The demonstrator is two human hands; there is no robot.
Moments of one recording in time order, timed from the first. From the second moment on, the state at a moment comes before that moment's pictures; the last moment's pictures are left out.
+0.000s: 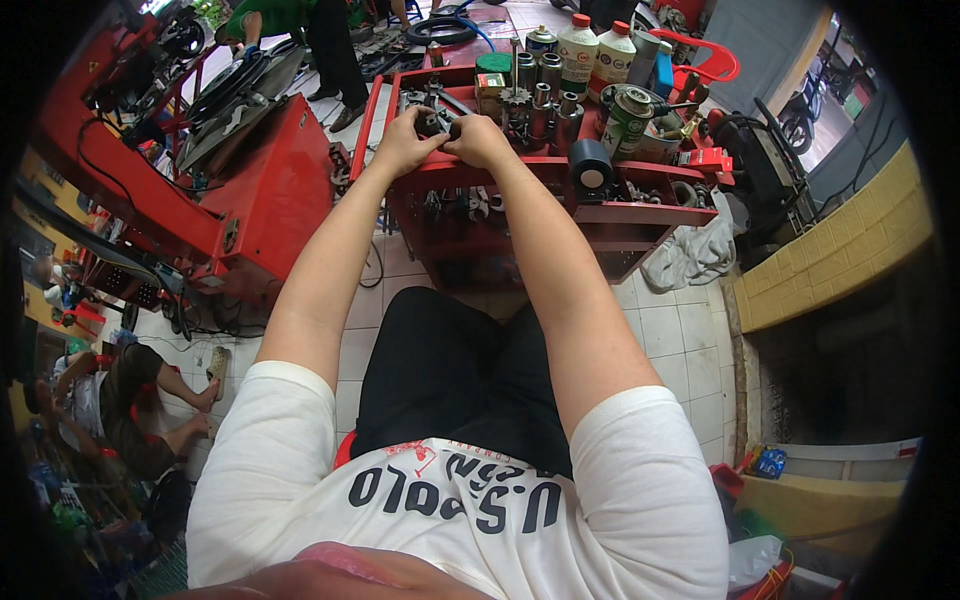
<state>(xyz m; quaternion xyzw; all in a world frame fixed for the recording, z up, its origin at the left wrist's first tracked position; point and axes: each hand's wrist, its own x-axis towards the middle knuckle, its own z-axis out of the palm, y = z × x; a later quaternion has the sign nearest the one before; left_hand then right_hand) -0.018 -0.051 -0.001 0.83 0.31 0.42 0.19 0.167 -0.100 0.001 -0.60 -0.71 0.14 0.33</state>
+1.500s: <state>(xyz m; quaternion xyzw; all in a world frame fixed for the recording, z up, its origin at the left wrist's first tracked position) -0.022 -0.018 -0.010 0.77 0.27 0.37 0.45 0.162 -0.106 0.002 -0.61 -0.72 0.10 0.32</state>
